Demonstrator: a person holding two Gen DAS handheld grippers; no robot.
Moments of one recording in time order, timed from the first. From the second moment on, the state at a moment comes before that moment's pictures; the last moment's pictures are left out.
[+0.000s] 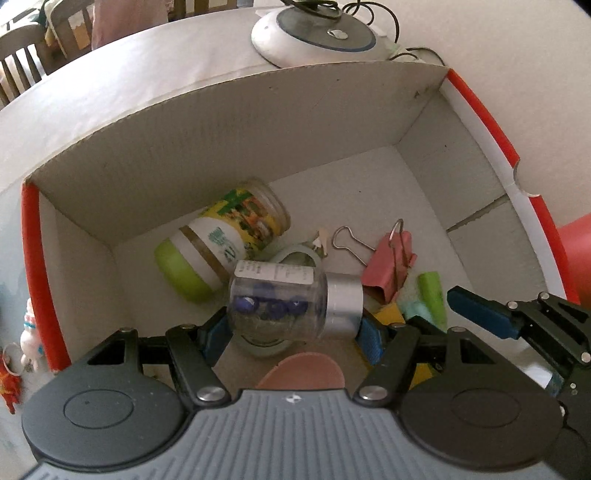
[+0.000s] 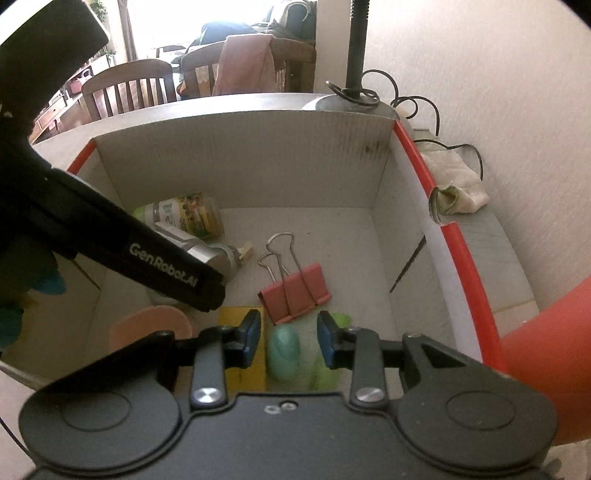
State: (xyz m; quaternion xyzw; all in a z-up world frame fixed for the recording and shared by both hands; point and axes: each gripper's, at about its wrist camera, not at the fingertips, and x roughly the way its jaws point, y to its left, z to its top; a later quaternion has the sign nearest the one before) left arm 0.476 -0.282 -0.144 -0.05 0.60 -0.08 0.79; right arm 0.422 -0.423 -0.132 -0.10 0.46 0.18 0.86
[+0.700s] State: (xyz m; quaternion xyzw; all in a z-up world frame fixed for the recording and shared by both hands) left arm 0.441 -0.269 -0.099 -0.03 0.54 -0.11 0.83; right arm 0.394 -0.423 -0.099 -0.07 0.44 0.16 0.88
